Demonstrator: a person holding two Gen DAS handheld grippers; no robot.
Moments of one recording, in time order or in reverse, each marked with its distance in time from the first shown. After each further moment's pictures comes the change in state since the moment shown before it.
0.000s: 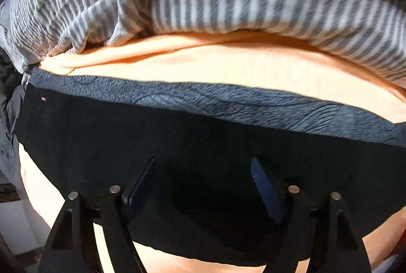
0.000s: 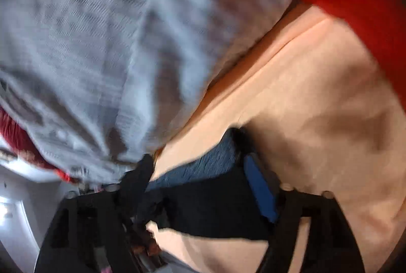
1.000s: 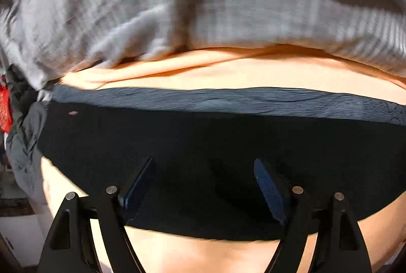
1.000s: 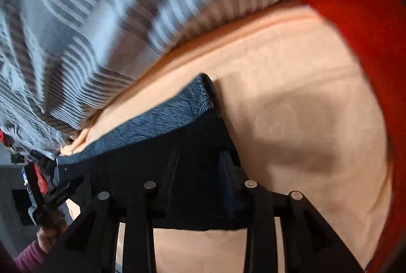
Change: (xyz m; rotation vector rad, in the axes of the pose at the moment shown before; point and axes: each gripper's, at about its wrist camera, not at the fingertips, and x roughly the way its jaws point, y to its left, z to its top) left arm -0.027 0.046 0.008 0.049 -0.049 0.088; right arm 0.030 0.016 -0.053 -0.227 -0.041 -0.382
